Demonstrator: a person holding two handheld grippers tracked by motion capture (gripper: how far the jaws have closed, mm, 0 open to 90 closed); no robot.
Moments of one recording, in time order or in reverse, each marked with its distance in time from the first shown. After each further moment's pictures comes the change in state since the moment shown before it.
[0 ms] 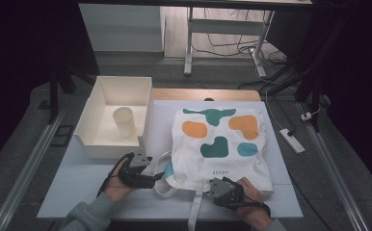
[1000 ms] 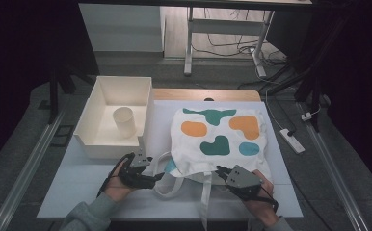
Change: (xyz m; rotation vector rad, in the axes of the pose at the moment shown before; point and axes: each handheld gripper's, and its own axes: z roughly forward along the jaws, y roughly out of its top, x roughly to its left) left arm 0.000 0.000 0.001 0.008 -0.001 0.002; right arm -0.033 0.000 -0.046 -0.276 -0.147 0.145
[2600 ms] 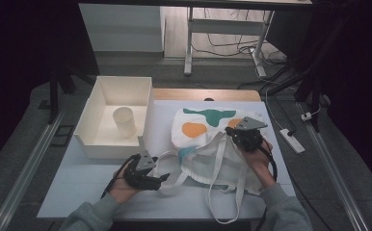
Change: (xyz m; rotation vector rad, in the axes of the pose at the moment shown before) left arm -0.018 0.014 0.003 -0.027 0.005 0.048; right arm -0.121 -0.010 0.071 0.063 -0.086 0.281
